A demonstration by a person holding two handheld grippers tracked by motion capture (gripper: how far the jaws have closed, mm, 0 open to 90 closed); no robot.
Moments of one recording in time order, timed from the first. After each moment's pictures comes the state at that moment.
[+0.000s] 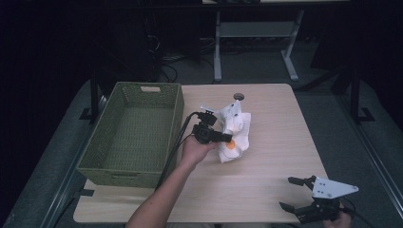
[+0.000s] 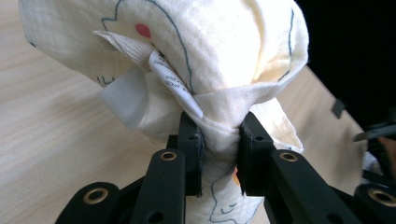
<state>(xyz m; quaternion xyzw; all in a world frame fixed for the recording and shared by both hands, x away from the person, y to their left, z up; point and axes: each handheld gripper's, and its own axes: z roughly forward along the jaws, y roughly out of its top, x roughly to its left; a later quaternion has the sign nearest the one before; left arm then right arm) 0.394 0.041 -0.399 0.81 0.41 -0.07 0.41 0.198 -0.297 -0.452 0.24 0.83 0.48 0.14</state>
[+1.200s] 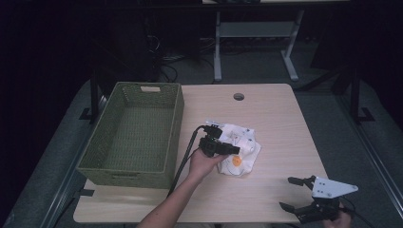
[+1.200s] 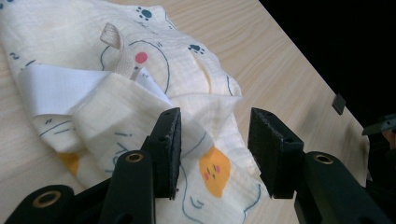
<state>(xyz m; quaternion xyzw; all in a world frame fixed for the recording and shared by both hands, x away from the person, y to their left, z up) 0.371 0.032 -0.433 0.79 0.41 -0.08 0.44 0.200 -0.297 -0.453 0.25 0.83 0.48 0.13</state>
